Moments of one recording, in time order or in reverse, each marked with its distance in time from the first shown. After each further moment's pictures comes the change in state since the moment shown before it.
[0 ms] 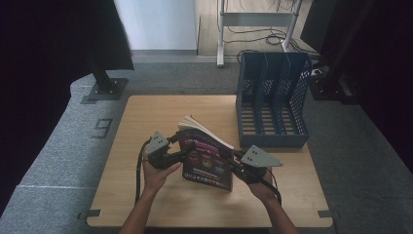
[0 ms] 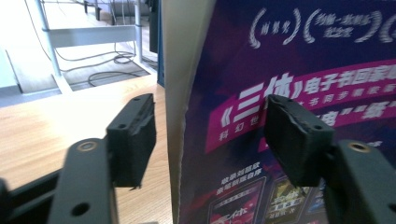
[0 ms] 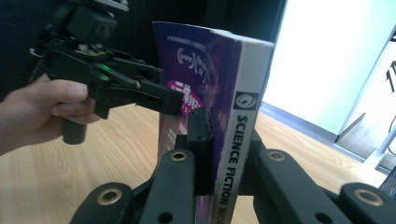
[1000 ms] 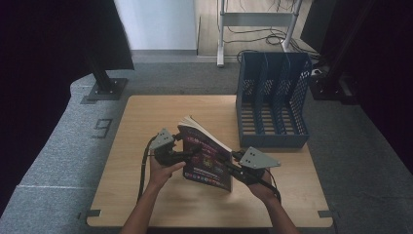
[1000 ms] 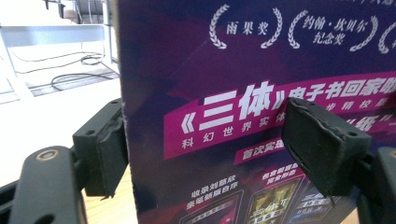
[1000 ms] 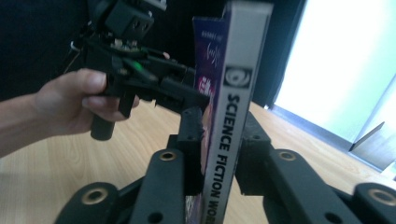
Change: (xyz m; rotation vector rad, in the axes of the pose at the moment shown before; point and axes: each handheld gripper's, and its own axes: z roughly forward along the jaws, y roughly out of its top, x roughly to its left) left arm 0.002 0.003 0.016 -0.015 -0.120 -0.012; right arm 0.000 -0.006 0.004 0.003 0.065 -0.032
